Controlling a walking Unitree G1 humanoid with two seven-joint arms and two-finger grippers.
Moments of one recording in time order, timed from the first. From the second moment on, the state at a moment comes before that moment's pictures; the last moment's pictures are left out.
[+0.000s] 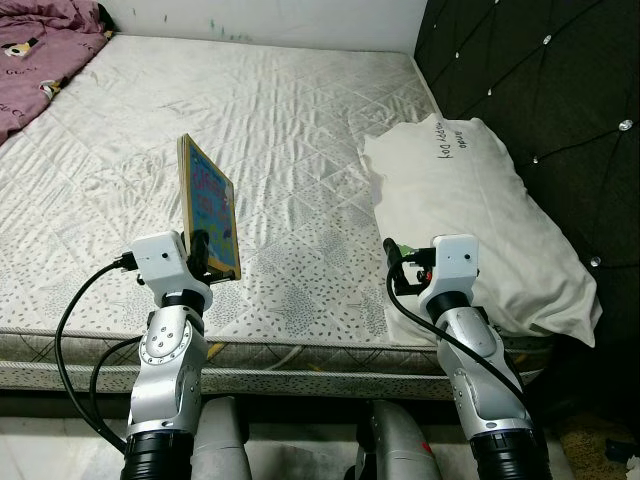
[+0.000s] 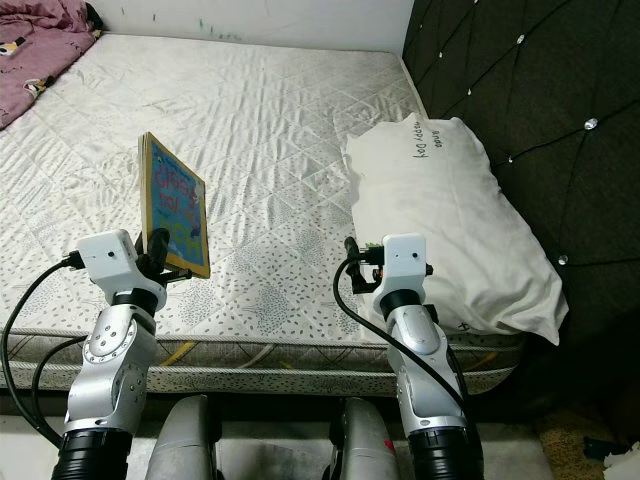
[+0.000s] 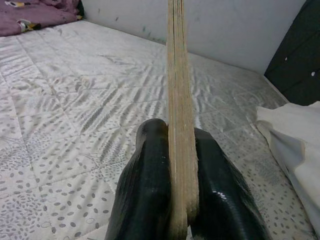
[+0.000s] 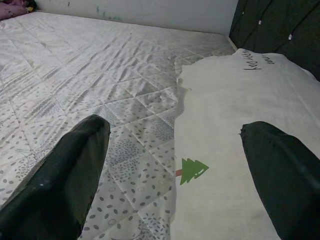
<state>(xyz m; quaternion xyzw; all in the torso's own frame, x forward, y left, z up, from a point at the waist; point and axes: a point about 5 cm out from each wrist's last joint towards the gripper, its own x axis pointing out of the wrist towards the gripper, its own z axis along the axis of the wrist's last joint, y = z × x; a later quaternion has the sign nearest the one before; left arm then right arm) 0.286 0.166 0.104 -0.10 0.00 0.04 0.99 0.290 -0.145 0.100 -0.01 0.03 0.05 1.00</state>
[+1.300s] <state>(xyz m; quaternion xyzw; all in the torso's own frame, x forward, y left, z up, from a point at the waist) 0.341 0.115 0.055 -0.28 0.17 -0.03 0.94 0.254 -0.191 0.116 -0.06 0.03 0.01 1.00</state>
